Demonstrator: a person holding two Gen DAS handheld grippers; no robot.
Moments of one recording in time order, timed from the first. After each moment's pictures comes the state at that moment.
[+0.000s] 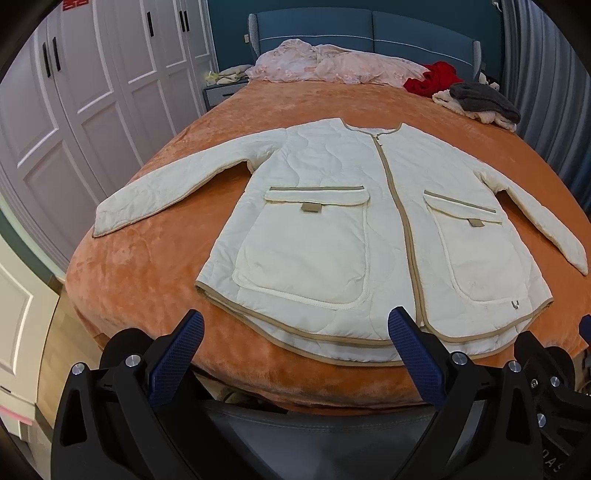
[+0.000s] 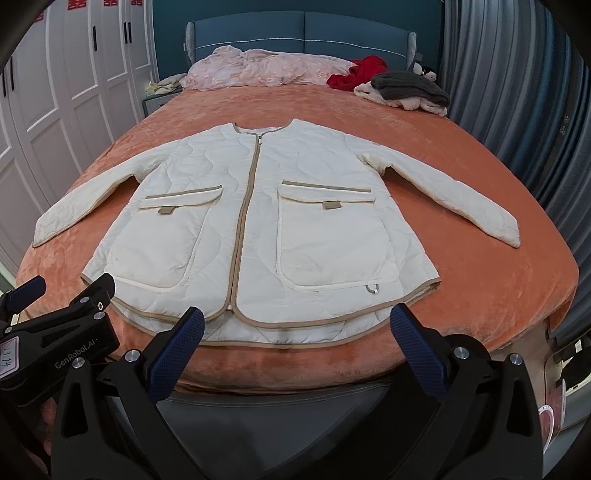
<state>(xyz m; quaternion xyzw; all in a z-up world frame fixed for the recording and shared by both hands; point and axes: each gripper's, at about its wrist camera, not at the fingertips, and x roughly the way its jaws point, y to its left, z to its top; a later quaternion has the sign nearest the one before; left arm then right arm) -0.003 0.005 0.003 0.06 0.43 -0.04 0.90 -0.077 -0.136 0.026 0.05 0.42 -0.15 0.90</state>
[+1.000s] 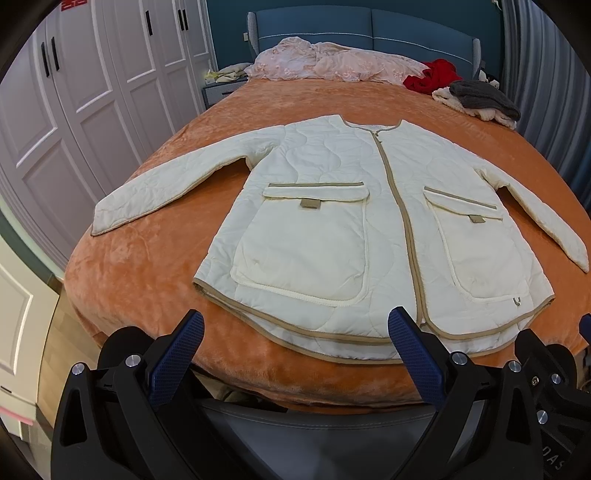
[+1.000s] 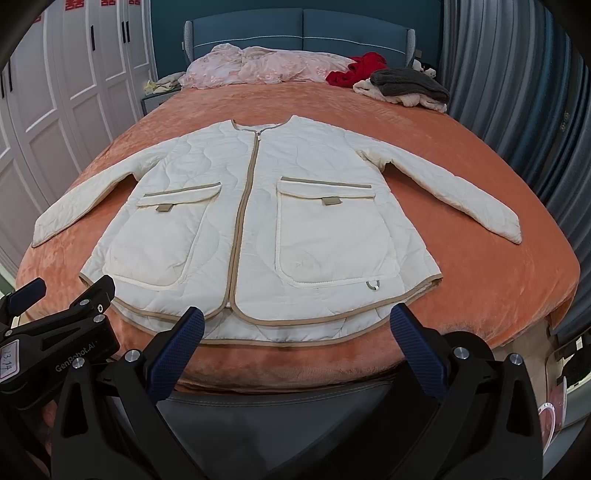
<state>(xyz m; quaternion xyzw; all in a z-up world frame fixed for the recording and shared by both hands) -0.003 0.002 0.001 0.06 0.43 -0.04 0.90 -0.077 -0.136 0.023 0.05 0.42 -0.15 0.89</state>
